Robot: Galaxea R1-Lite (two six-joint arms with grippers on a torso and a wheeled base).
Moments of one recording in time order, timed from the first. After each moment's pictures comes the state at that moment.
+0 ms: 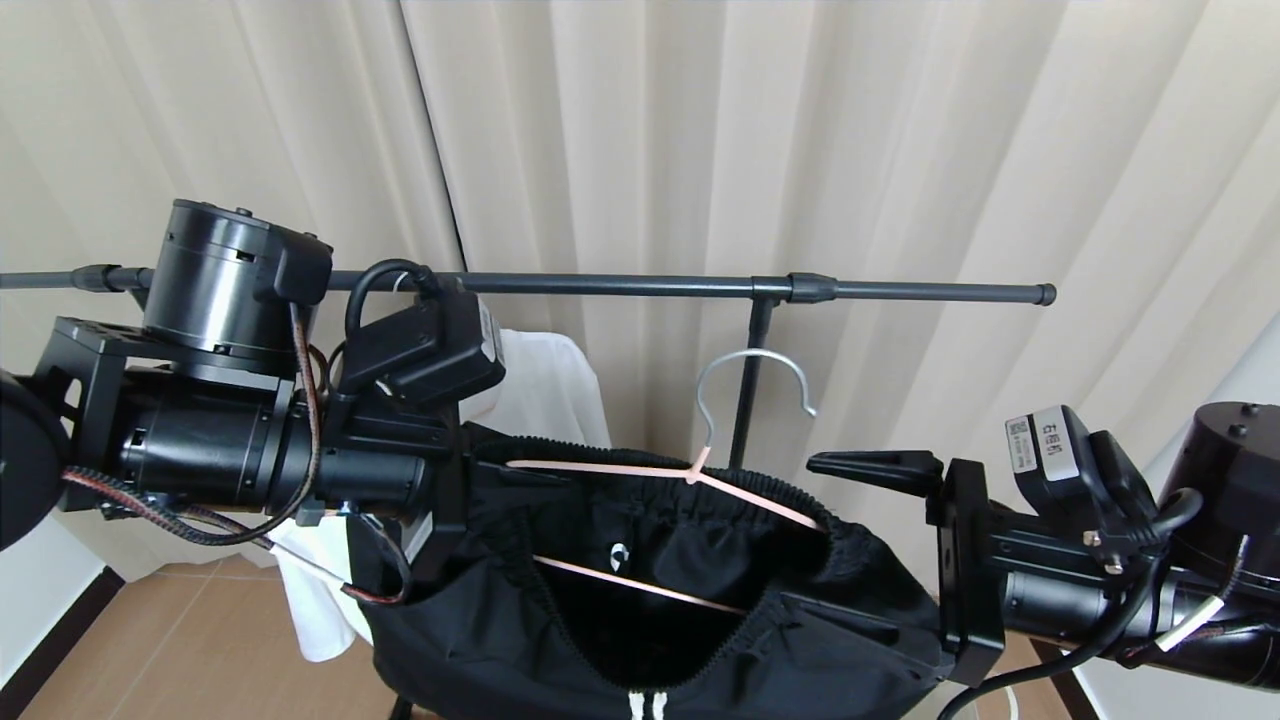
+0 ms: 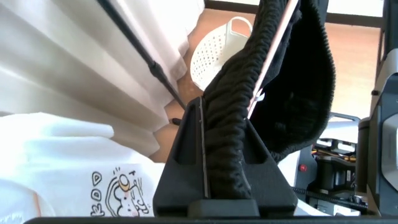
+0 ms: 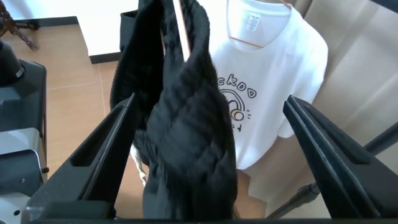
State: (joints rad) left arm -0.47 1.54 -1.02 0.08 -0.56 0.67; right arm 0.54 1.54 -0.39 -0.99 0.59 -0.21
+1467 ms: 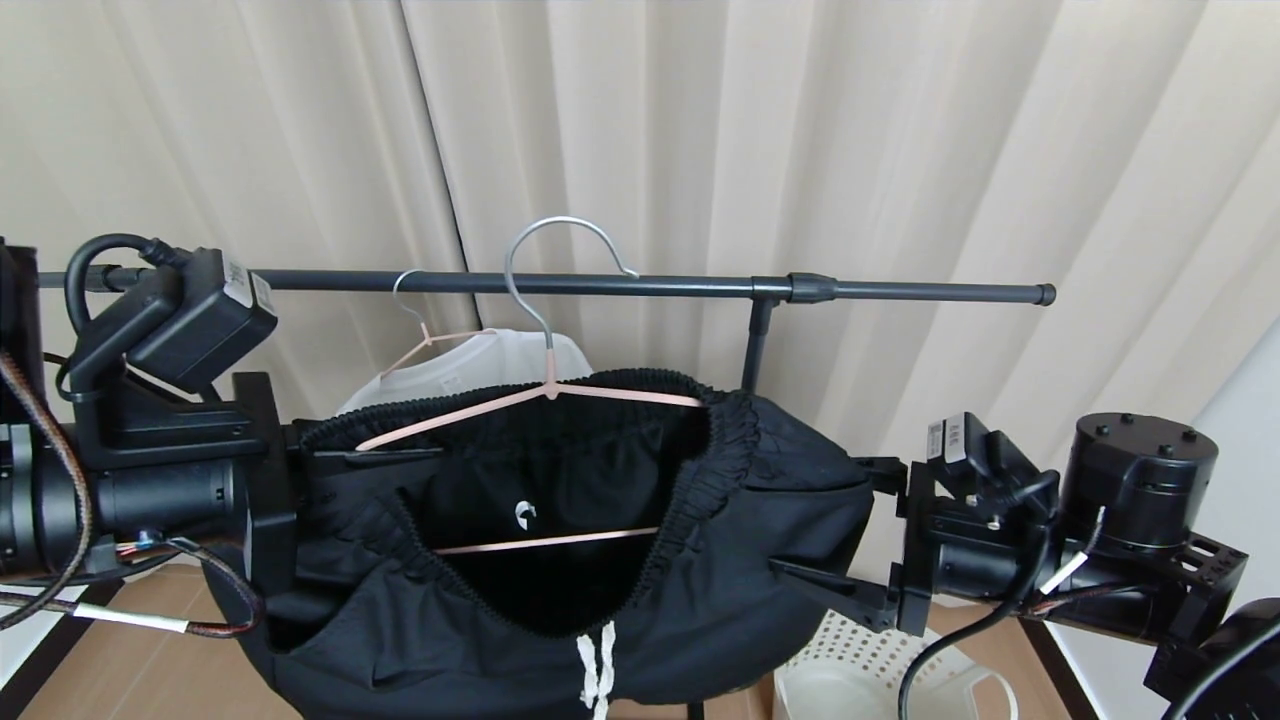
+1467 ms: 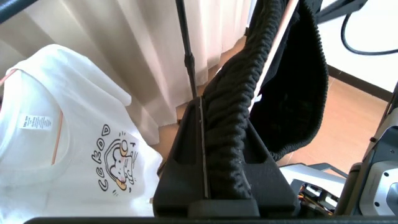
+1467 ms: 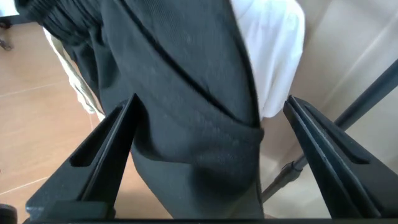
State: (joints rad) left arm -0.29 1.28 -0.79 -0.09 -0.56 0.40; right arm 0.40 1.78 -0.40 -1.12 0.65 -0.21
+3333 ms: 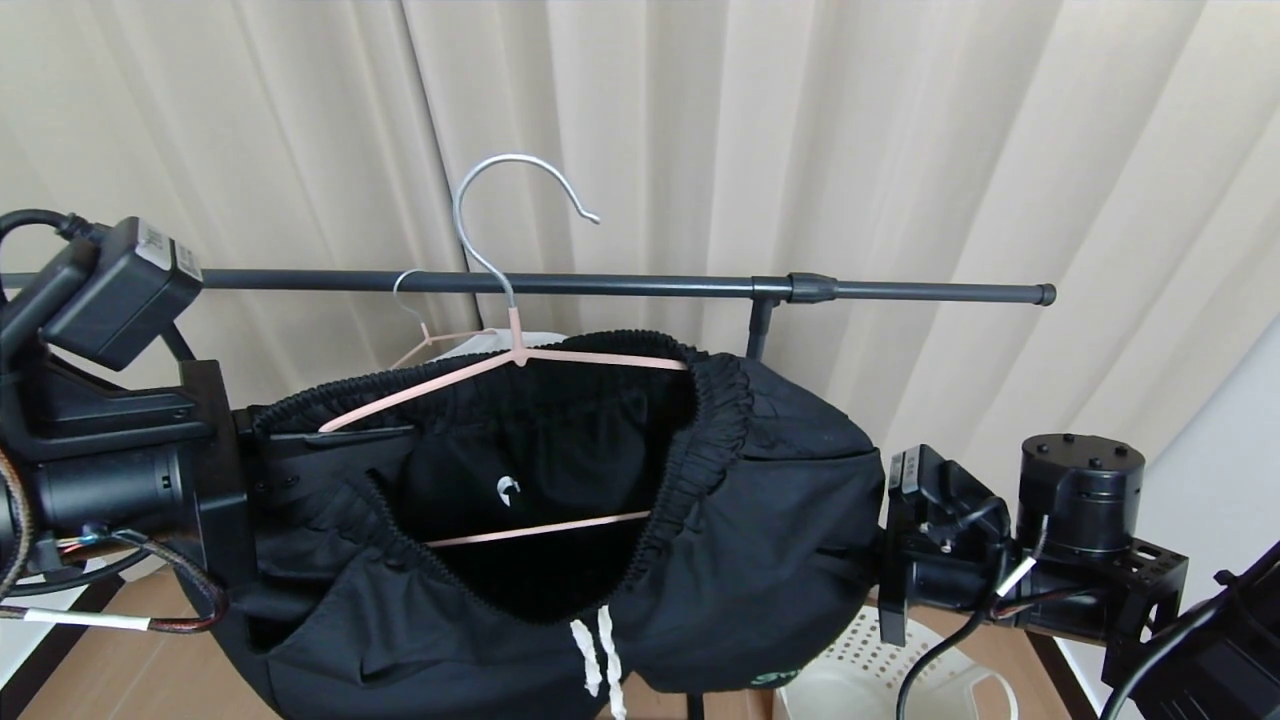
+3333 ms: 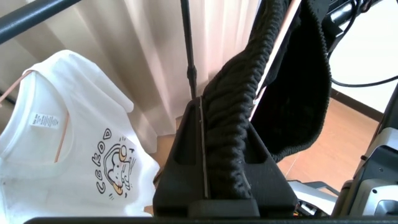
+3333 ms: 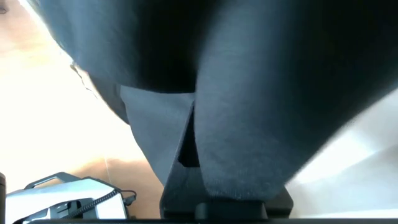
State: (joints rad) left arm -0.26 1.23 -0.77 -0.13 -0.56 0.31; right arm 0.37 1.88 -0.40 -1.12 0.65 -0.31
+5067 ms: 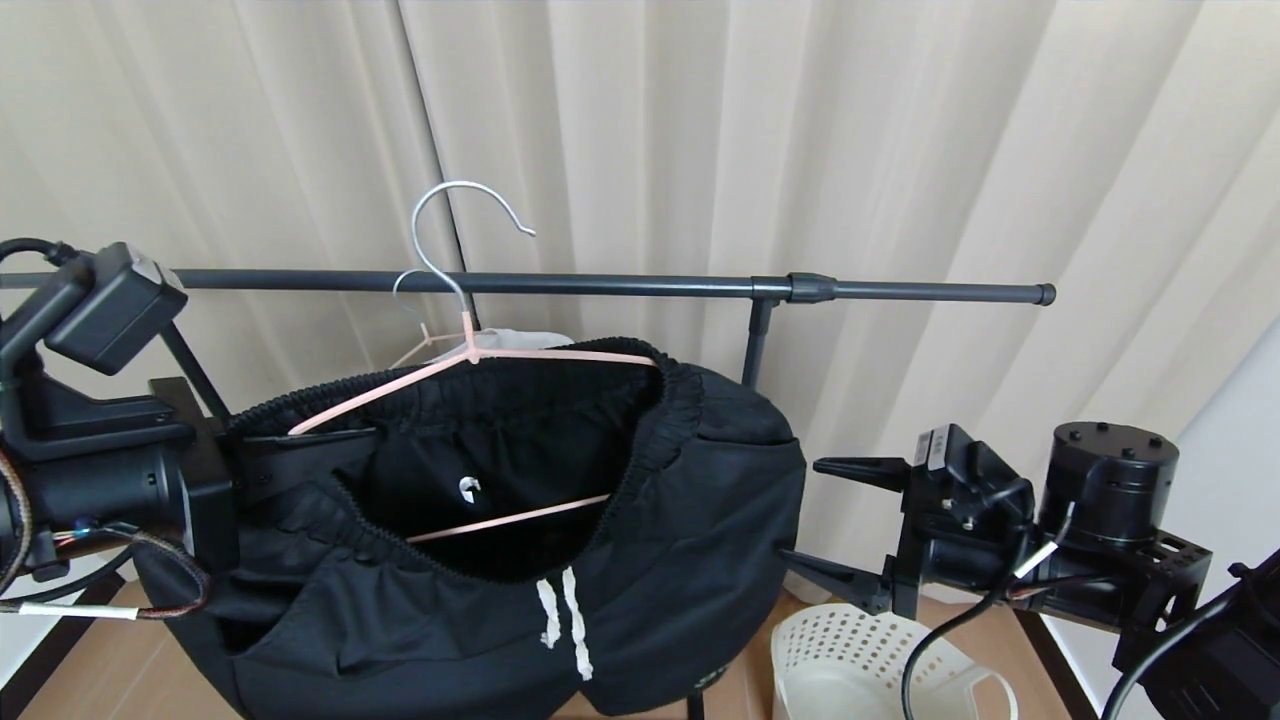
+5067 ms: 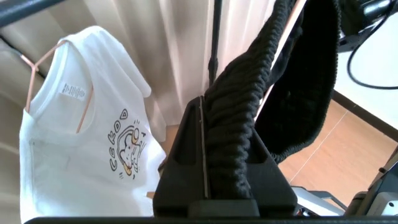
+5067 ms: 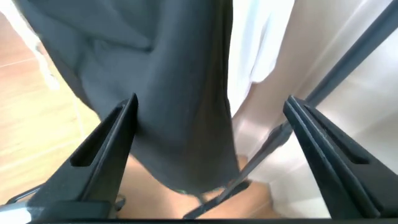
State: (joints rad) left arm -0.14 1.24 -0.73 -0.13 -0.56 0.29; right arm 0.33 1.87 -0.40 -1.19 0.64 -0.30
